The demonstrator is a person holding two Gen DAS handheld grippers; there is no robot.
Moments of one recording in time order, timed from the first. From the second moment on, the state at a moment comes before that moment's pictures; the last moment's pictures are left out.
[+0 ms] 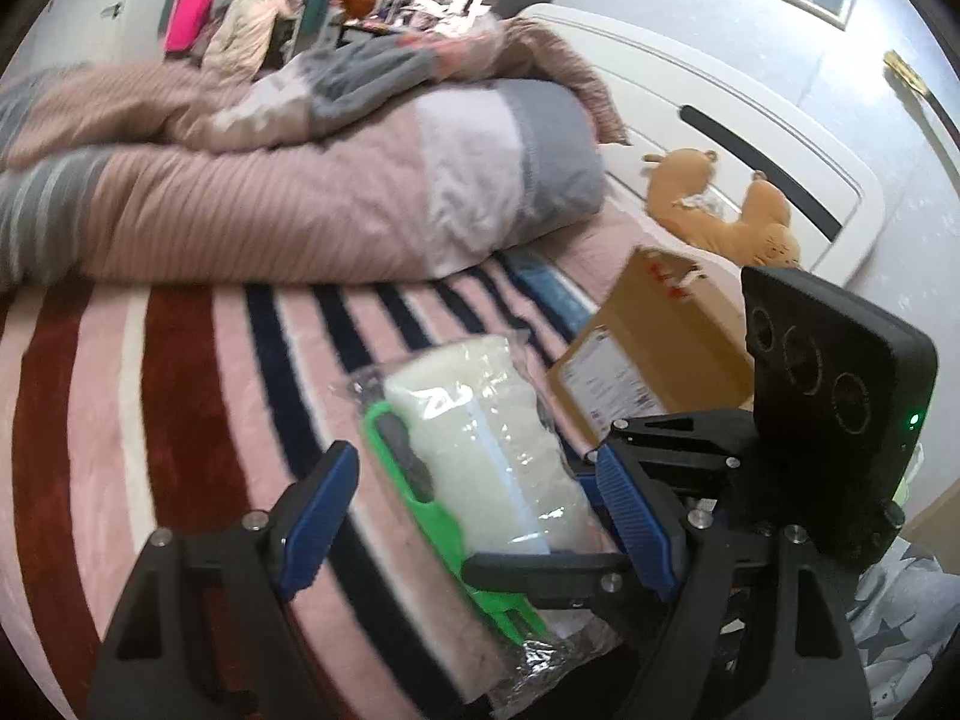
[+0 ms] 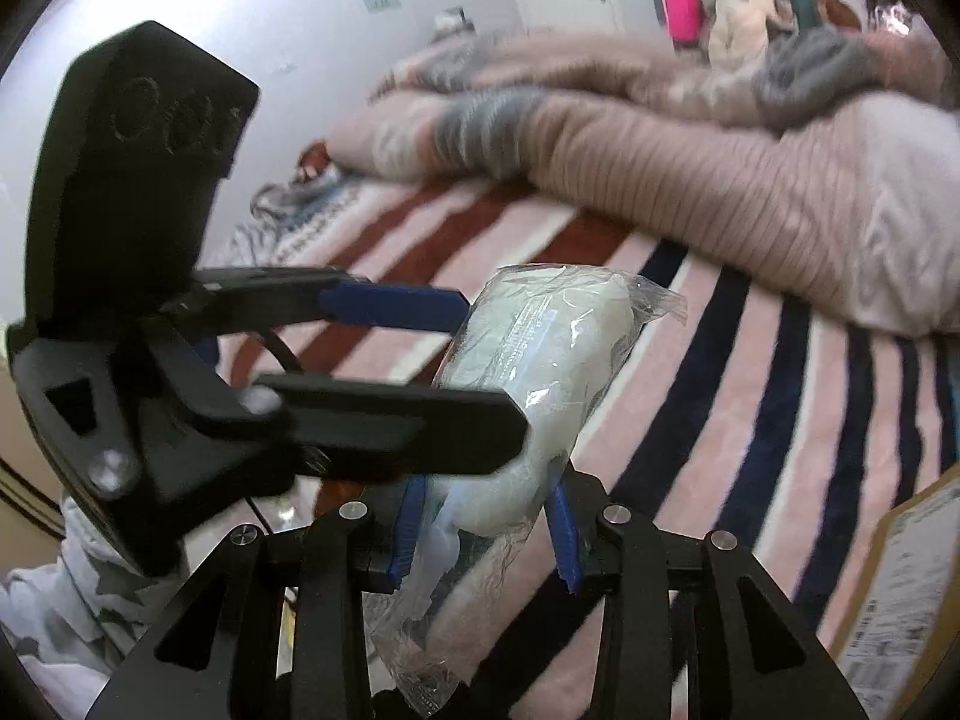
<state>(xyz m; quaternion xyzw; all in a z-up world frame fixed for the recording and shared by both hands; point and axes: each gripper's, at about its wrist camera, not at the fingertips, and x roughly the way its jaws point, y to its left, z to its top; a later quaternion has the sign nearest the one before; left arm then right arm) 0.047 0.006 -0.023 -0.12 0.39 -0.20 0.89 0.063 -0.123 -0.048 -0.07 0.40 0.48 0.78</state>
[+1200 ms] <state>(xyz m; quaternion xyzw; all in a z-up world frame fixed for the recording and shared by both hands) 0.159 -0.242 0.036 -0.02 0.41 -0.30 0.86 0.124 -0.365 0.002 0.02 0.32 0.36 0.88</state>
